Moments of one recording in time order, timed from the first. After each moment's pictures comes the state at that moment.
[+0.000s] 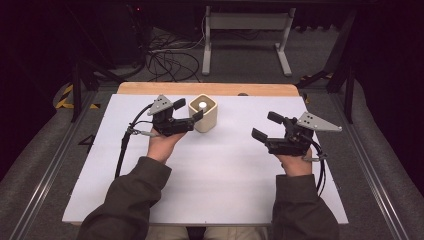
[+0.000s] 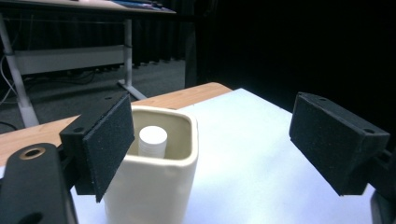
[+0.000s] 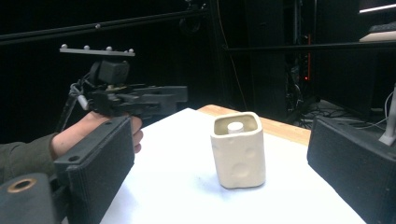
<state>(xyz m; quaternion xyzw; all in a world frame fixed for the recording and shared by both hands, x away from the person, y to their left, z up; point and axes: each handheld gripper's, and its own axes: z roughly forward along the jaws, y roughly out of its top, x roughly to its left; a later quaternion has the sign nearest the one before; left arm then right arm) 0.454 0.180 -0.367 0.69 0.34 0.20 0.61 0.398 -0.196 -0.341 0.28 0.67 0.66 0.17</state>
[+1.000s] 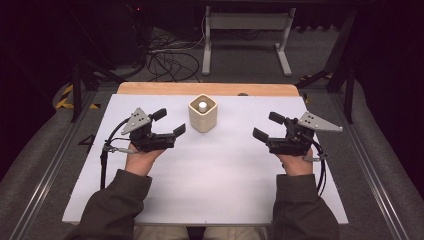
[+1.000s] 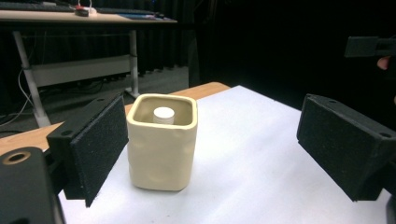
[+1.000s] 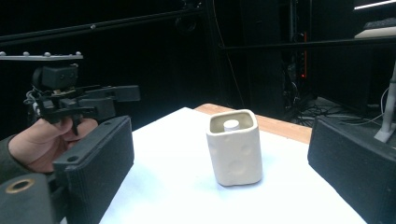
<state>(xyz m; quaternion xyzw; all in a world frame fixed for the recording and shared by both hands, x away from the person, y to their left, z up) 0.400 0.224 -0.363 0.68 0.32 0.23 0.62 0.400 -0.198 -0.343 0.29 0.67 0.66 0.17</state>
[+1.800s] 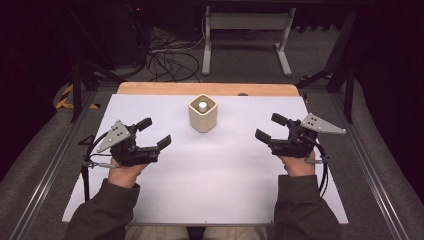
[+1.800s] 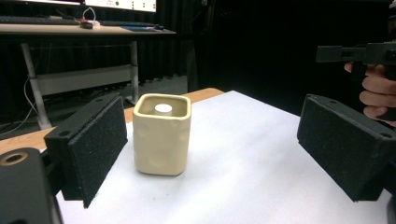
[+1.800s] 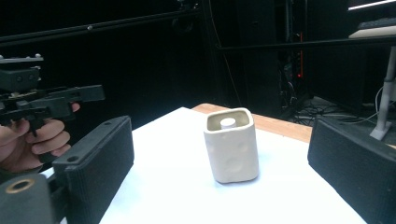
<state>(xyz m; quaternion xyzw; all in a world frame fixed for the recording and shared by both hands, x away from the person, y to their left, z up) 0.356 0.255 -0.360 0.67 0.31 0.24 0.63 0.395 -0.204 -0.344 0.30 0.67 0.66 0.17</state>
